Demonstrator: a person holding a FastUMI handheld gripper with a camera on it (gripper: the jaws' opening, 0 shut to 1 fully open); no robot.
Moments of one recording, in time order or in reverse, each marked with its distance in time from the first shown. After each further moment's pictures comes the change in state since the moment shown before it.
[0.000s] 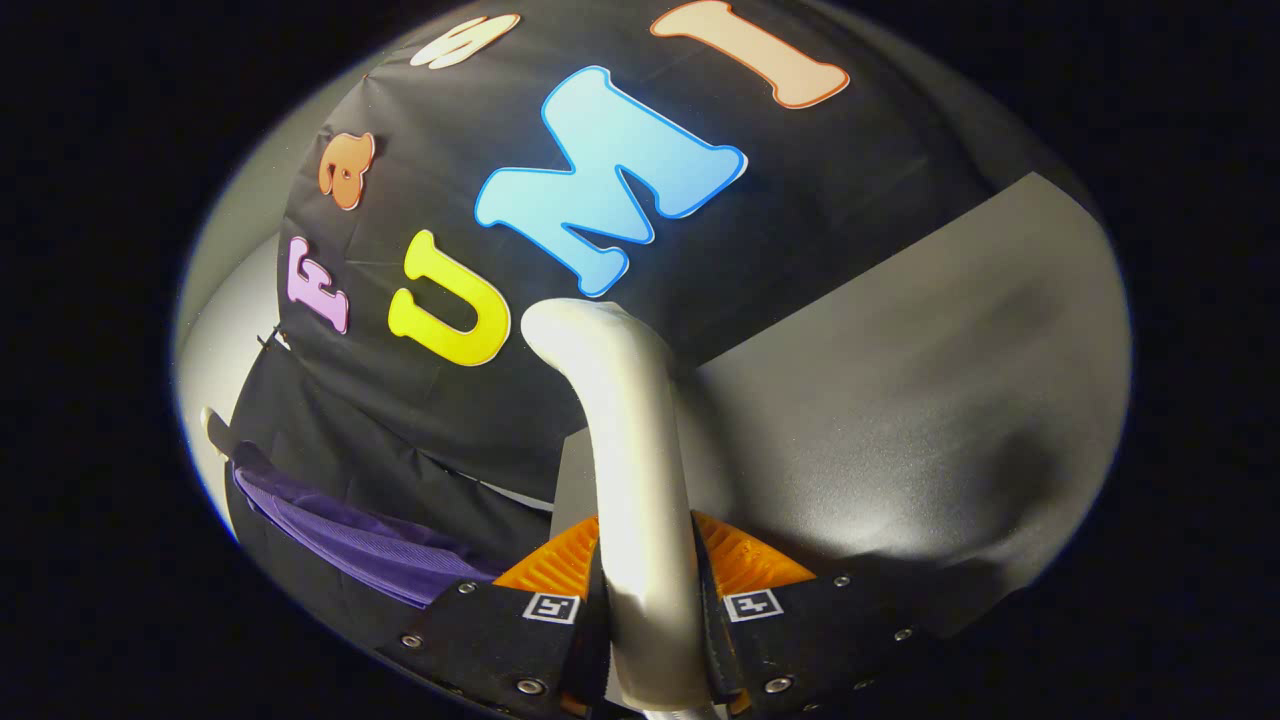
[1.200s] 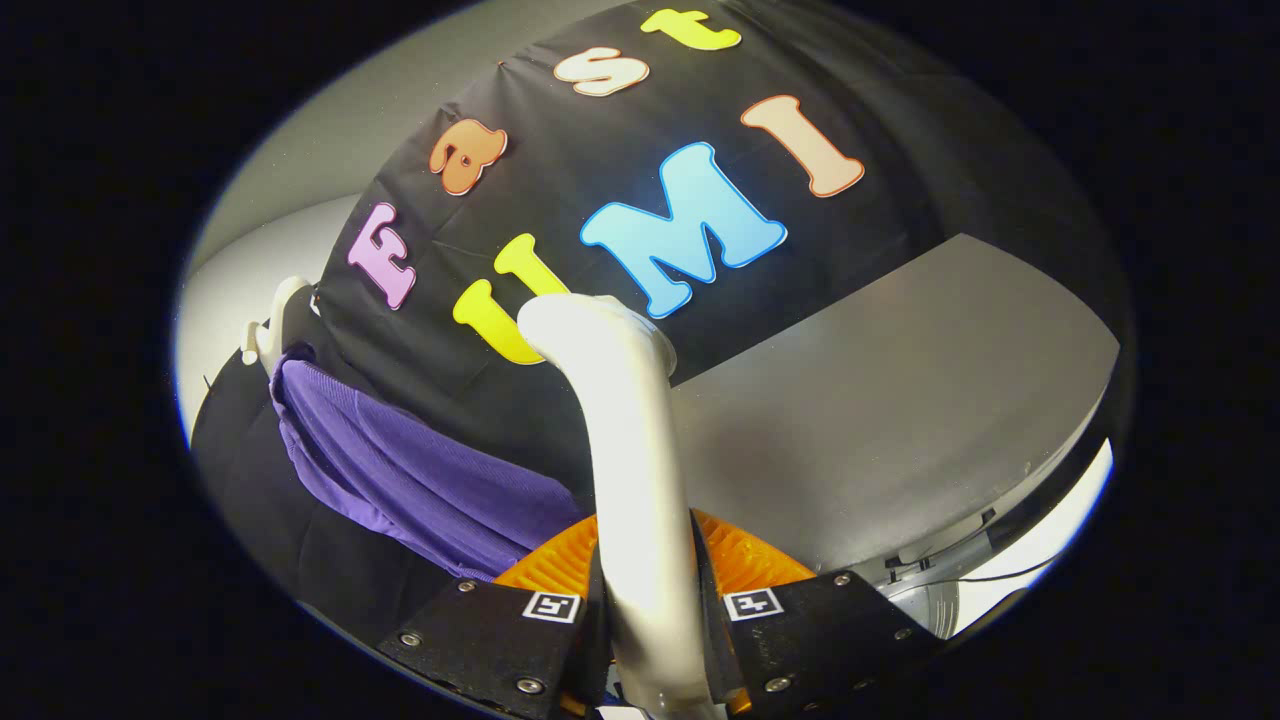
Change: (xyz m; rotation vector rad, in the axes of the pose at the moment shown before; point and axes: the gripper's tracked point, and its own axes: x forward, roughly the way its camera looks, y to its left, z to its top) arm -0.121 0.120 -0.115 -0.118 -0.262 -0.073
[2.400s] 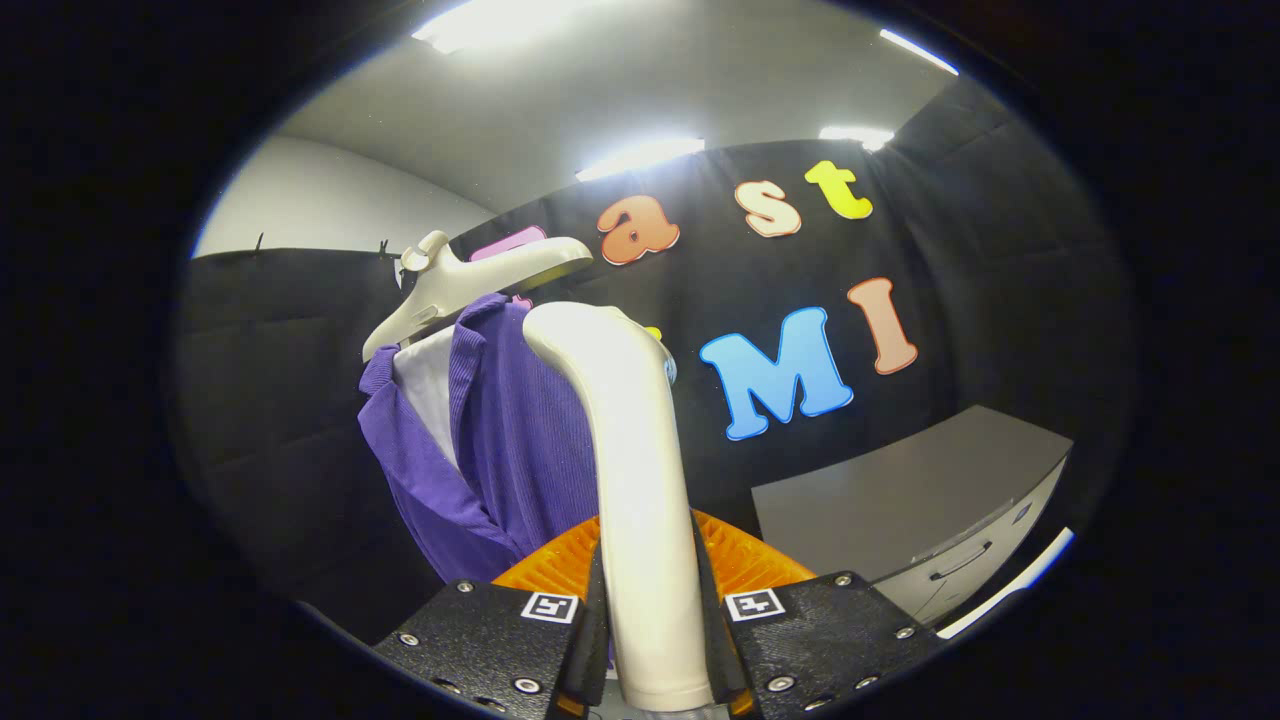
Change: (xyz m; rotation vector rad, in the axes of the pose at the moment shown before) arm -0.044 0.205 -0.056 -0.393 -0.466 -0.047
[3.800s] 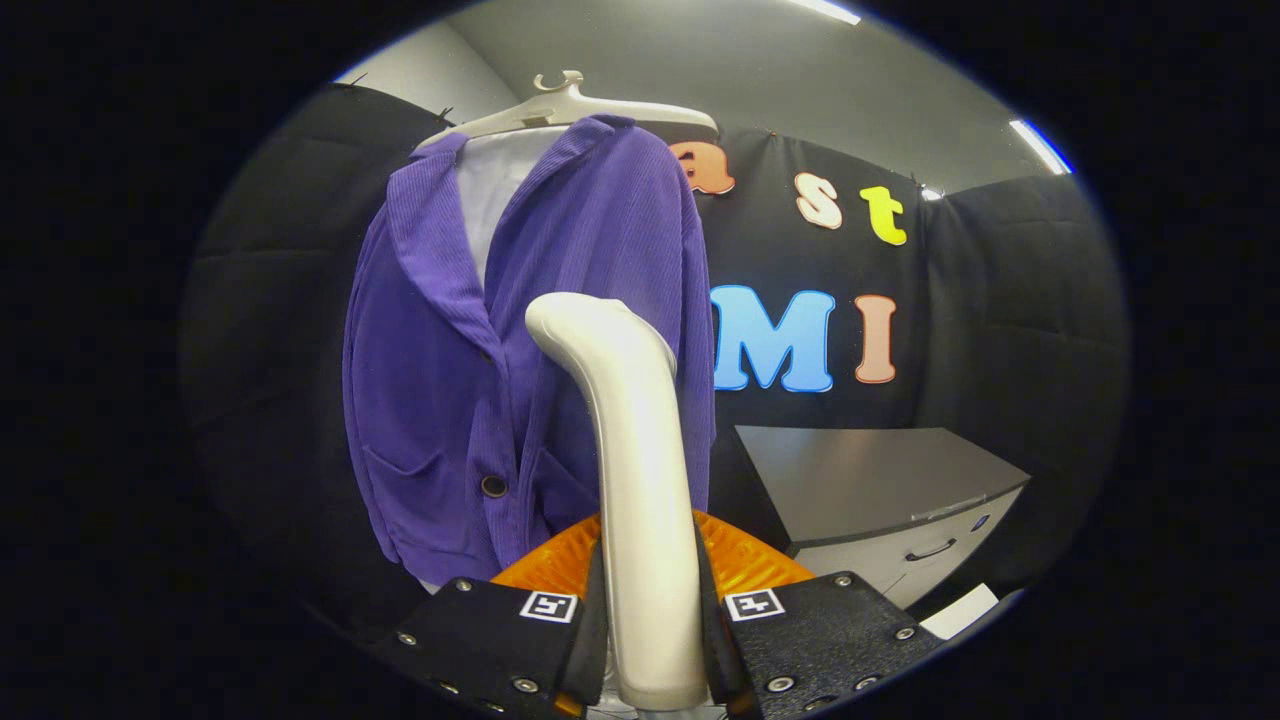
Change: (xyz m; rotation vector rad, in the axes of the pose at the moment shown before) arm 0.010 0.022 -0.163 -0.335 0.160 -0.149
